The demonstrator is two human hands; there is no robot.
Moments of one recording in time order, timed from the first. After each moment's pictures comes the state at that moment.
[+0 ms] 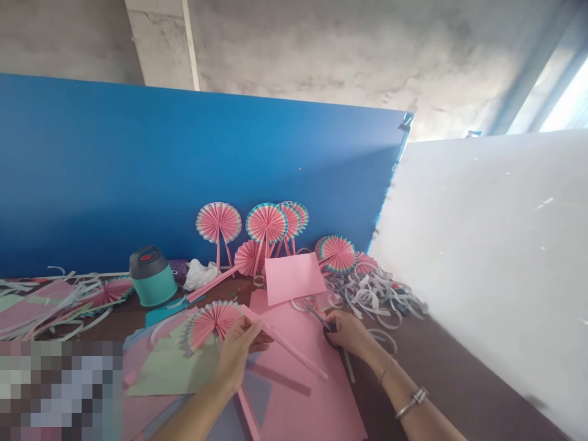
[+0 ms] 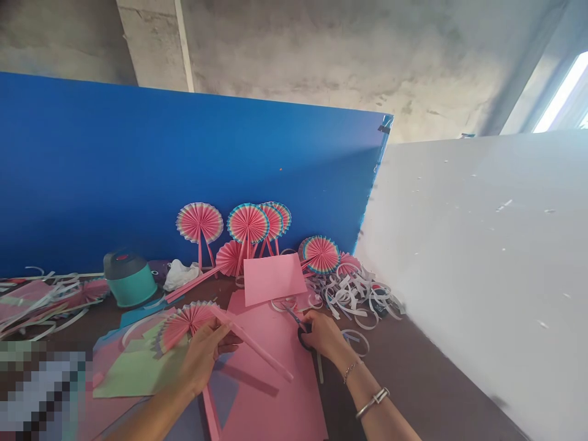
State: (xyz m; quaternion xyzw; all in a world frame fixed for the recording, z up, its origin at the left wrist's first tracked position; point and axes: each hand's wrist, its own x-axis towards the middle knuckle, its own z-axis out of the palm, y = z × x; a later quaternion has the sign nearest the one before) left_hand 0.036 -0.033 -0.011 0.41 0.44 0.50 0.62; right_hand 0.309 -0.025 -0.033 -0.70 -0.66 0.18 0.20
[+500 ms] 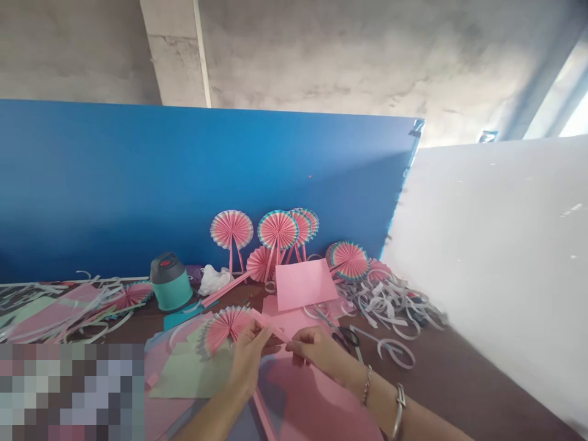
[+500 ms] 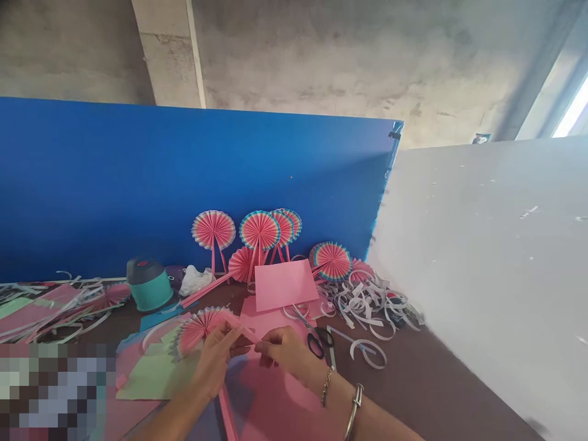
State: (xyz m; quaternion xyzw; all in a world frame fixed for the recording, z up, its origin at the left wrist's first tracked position) left_hand 0.034 -0.030 -0.011 0.40 0.39 0.53 0.64; right_hand 0.197 -0.037 -0.003 -0.51 -0.60 0.52 0.33
